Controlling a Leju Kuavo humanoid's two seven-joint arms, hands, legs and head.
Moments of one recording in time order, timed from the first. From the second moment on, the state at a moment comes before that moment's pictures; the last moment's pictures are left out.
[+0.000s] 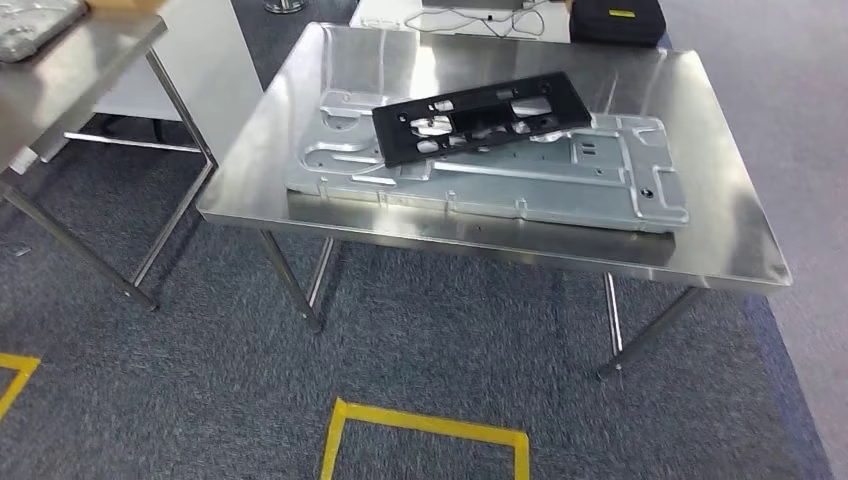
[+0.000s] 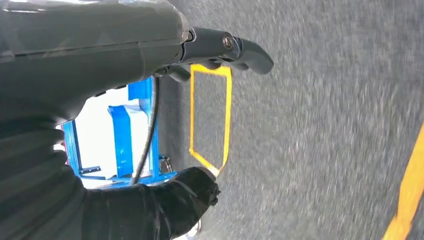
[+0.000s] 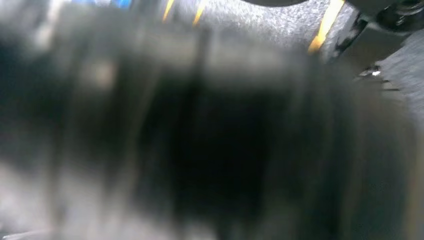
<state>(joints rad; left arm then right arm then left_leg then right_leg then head) 0.05 -0.20 1.28 -1.05 -1.50 -0.63 0.14 -0.02 -0.14 0.24 -0.33 -0.02 0.13 0.14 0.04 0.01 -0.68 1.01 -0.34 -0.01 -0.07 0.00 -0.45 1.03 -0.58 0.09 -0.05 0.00</state>
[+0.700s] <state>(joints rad) 0.06 -0.23 1.28 -1.13 -1.50 -0.72 0.09 -0.01 -0.05 0.01 -0.20 -0.14 0.15 0.00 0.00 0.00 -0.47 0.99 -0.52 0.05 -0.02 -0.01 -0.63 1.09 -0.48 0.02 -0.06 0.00</state>
